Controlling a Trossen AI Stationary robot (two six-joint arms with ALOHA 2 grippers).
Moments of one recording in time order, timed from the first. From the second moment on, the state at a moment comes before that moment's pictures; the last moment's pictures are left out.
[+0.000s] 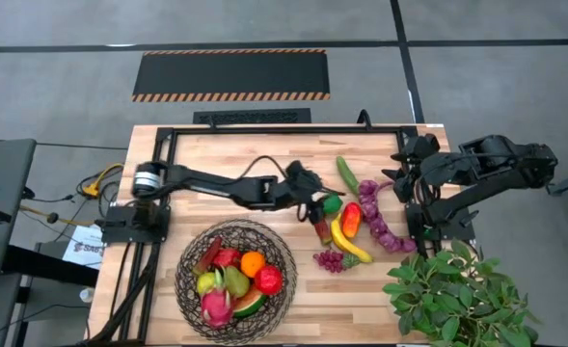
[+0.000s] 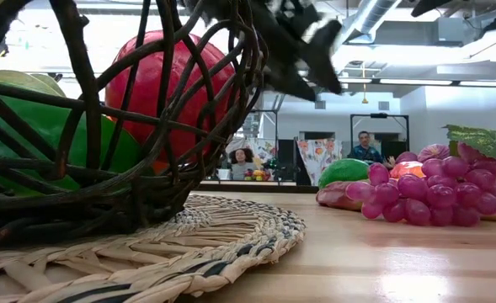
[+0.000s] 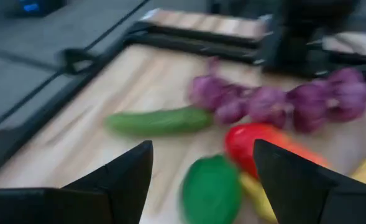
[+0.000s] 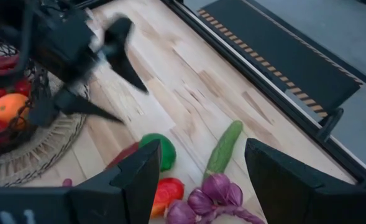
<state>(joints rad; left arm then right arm) -0.01 1.97 1.49 -0.03 -0.38 -0.16 0.23 0.91 1.37 -1.33 0.60 0.65</state>
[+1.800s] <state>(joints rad) 0.00 1.91 1.49 -0.06 -0.14 -0.14 0.23 0.91 1.37 -1.33 0.61 0.65</state>
